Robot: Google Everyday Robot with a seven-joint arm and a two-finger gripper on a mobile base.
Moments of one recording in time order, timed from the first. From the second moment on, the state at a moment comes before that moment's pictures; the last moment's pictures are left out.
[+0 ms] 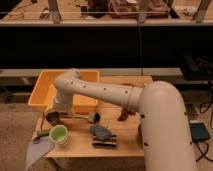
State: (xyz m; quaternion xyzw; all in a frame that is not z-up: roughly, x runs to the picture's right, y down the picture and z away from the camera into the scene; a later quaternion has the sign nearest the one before) arm -0.249 0.132 0.784 -0.14 -0.40 -0.61 0.67
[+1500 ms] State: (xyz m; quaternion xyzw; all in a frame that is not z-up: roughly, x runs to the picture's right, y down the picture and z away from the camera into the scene) arm -0.274 0.157 0.807 -0.18 -0.41 -0.62 0.64
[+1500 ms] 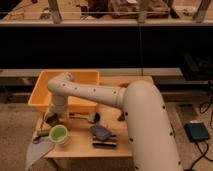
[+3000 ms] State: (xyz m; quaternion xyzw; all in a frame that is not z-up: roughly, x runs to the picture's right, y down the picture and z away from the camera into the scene) arm -0.231 0.095 0.666 -0.06 -0.46 -0.57 0.68
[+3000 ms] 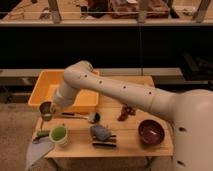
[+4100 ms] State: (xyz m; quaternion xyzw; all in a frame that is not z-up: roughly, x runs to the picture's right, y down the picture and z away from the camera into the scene) arm -0.182 0.154 0.676 -0.11 -0.47 -0.58 0.66
